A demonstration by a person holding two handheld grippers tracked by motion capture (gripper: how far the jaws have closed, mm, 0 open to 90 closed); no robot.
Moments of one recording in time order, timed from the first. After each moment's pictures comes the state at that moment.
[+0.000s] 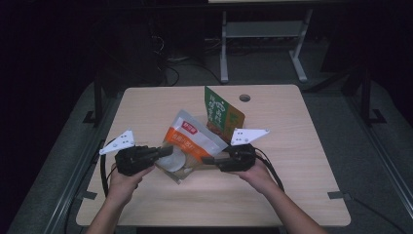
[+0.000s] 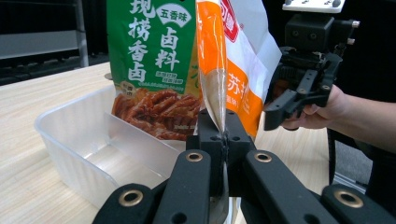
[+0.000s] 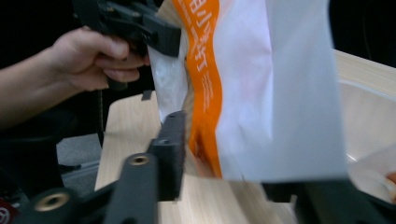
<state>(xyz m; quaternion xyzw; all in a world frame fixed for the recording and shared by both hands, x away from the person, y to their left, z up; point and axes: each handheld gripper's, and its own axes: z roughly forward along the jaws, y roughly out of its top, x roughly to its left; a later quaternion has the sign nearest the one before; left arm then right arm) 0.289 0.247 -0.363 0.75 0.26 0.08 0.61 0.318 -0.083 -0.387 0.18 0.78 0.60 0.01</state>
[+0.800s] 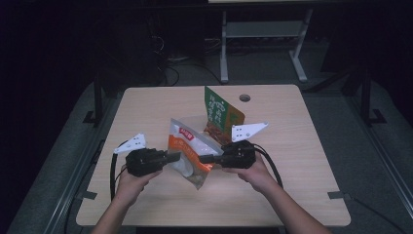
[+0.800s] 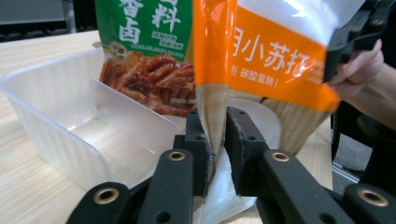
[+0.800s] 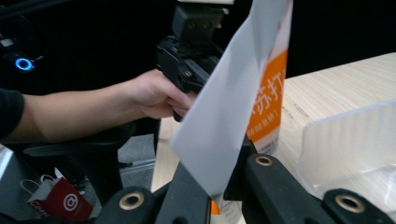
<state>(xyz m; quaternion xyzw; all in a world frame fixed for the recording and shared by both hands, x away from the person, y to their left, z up) 0.301 0.232 -0.391 0.77 0.27 0.04 0.58 0.317 -0.083 -0.370 0.12 0.78 0.61 -0.07</state>
